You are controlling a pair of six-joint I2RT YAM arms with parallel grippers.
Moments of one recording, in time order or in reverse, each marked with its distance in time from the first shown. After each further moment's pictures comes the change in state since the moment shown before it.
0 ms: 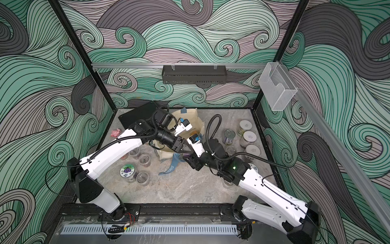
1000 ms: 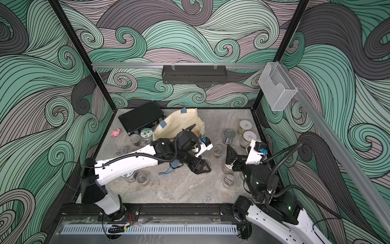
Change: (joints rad) left arm -0.383 0.127 -0.025 0.187 -0.507 -0.059; right arm 0.008 -0.600 -0.020 -0.259 0.813 0.293
